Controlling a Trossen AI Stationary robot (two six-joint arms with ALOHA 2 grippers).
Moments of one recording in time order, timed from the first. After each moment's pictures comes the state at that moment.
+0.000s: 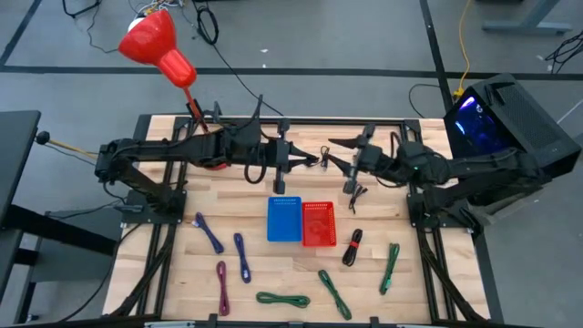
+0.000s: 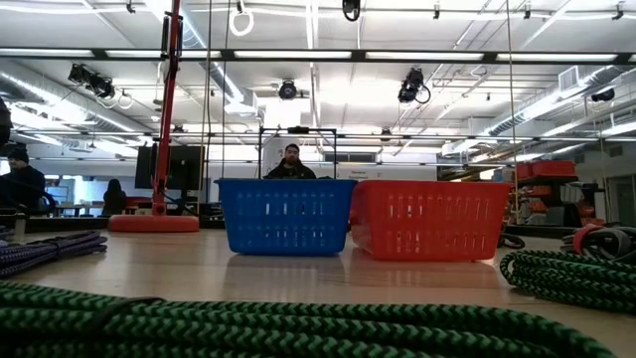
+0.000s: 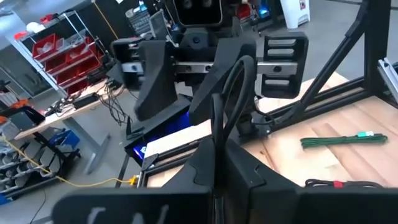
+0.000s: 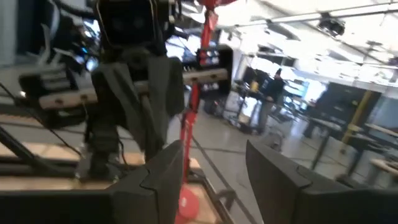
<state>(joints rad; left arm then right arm) 0.06 1.49 1.42 -0.09 0.00 0.42 0.05 1.09 0.86 0.38 0.32 -0.34</state>
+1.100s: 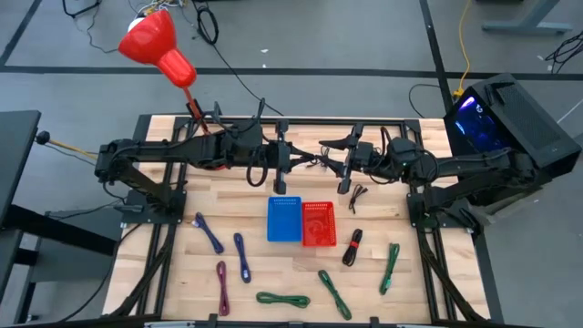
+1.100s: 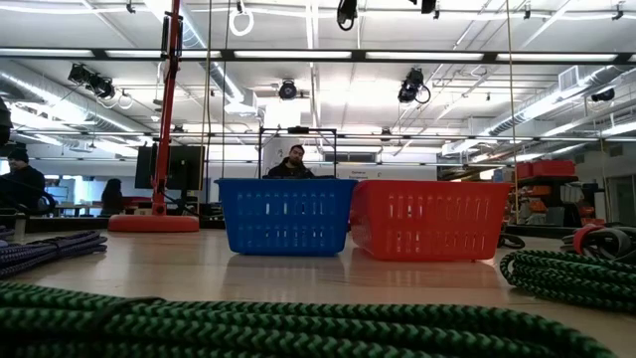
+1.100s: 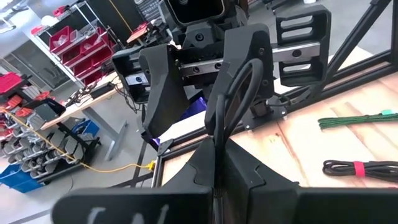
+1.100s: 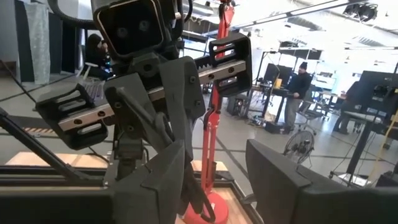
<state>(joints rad) 0.07 1.49 1.42 -0.13 -0.10 0.49 0.01 1.14 0.86 0.40 0.20 -0.23</state>
